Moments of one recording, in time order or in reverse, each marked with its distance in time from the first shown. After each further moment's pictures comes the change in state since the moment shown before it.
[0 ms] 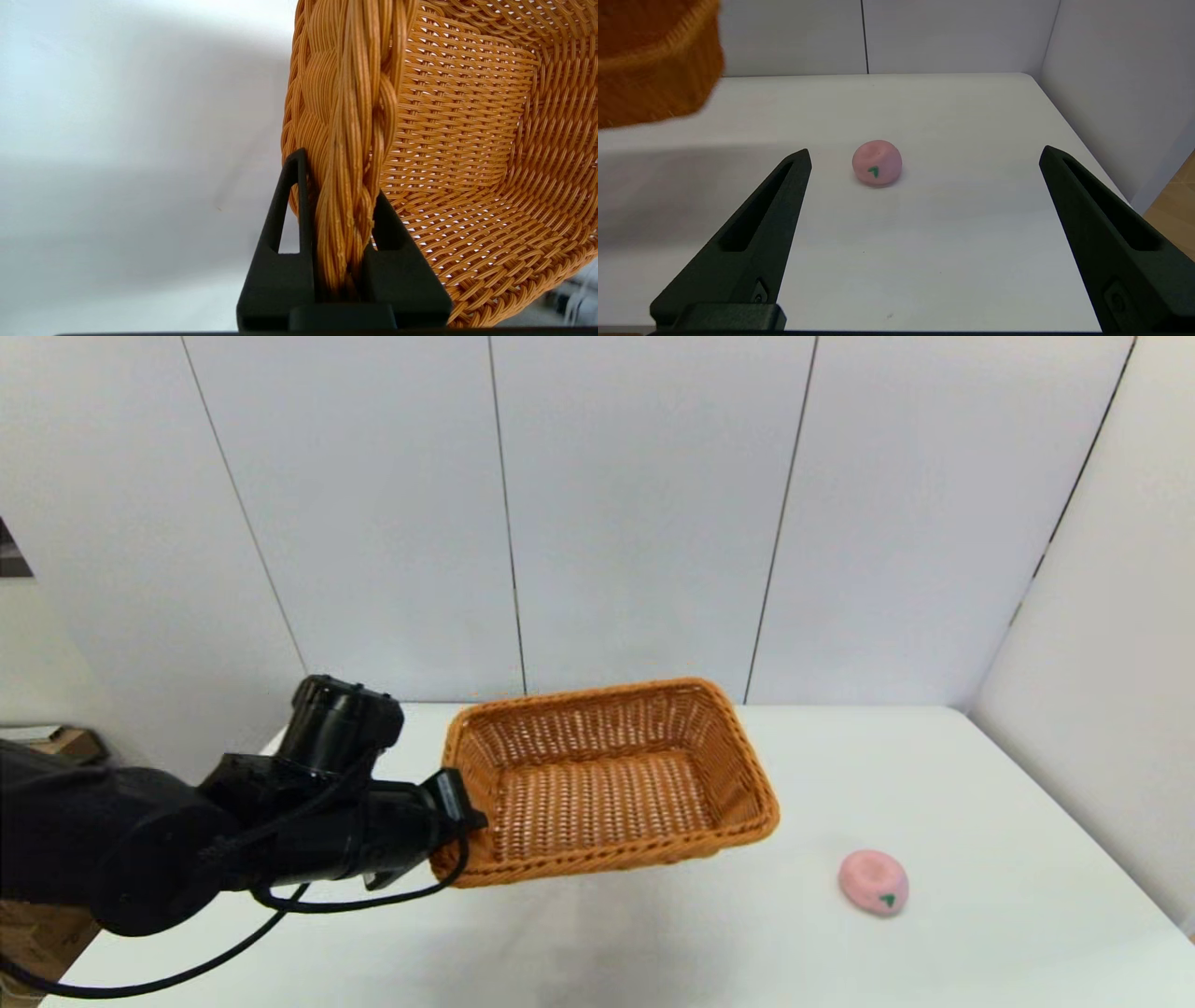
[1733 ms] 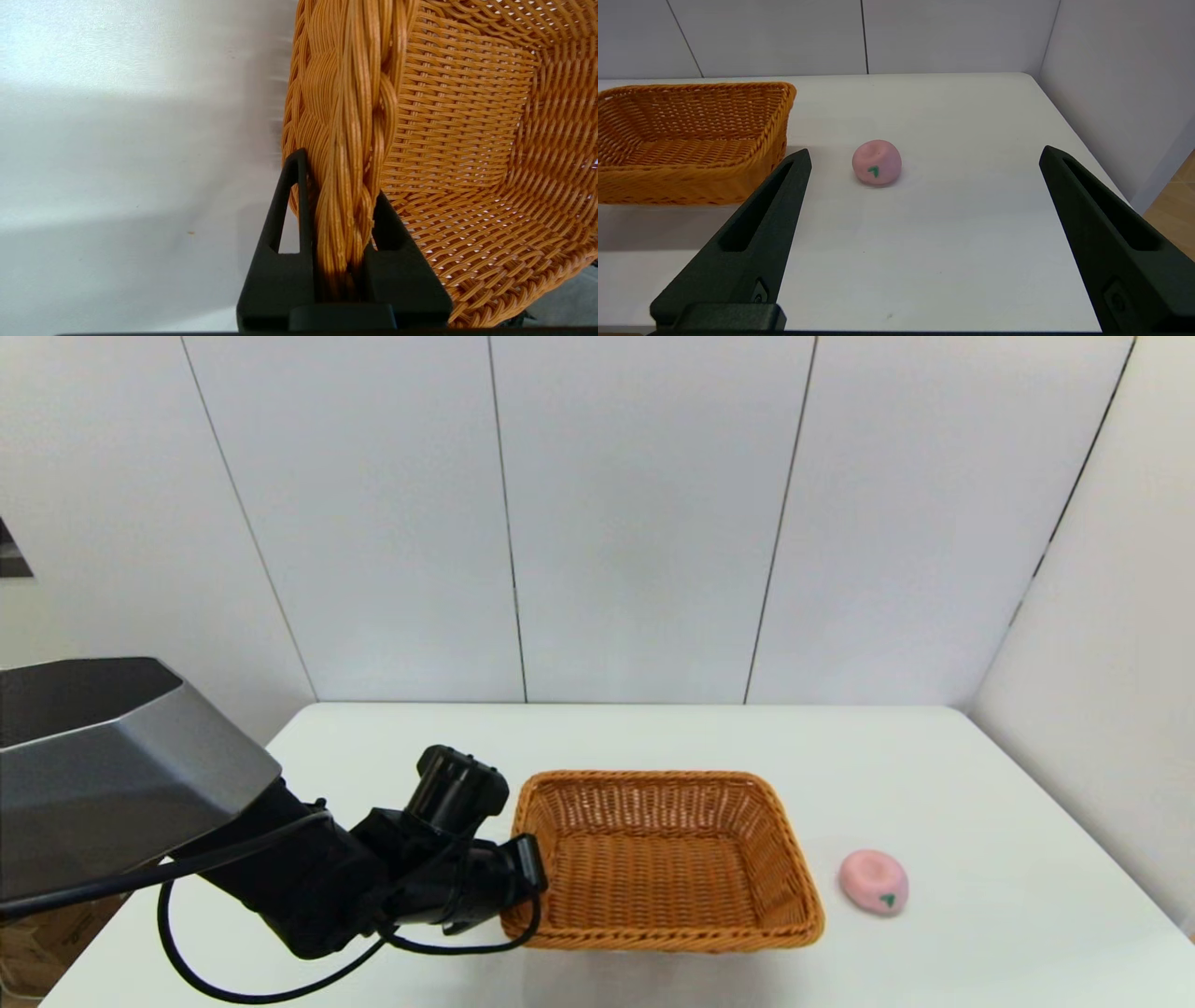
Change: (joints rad) left arm -0.099 0.299 -0.009 -0.175 -0.011 0.010; right arm 0.000 0.000 0.000 0.000 0.000 0.001
